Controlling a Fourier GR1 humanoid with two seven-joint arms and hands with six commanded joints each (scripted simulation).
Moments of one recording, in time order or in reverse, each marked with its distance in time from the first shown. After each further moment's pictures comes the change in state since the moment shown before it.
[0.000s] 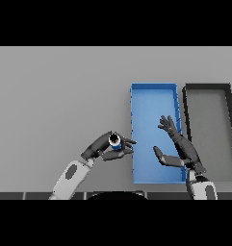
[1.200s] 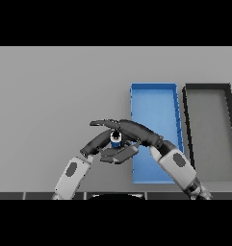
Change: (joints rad) left arm 0.006 -0.059 0.098 0.014 -0.083 -0.117 0.031; right arm -0.691 0.072 0.294 0.170 -0.068 0.159 0.387
